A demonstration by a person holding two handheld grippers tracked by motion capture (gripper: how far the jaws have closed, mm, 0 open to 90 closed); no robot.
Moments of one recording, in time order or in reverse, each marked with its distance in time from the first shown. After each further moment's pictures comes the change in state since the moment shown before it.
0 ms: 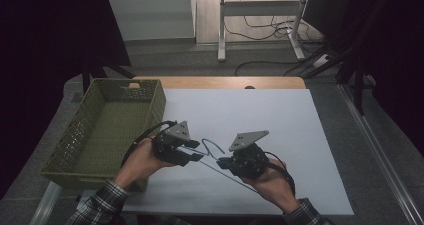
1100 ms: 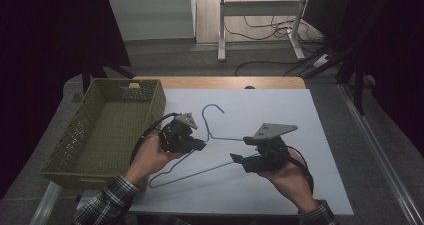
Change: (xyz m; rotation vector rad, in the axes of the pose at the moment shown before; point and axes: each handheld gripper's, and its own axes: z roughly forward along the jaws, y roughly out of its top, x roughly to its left) left arm 0.016 0.017 0.002 0.029 0.016 -0.250; right arm -0.025 -0.012 -0.040 -0.121 -0.152 0.083
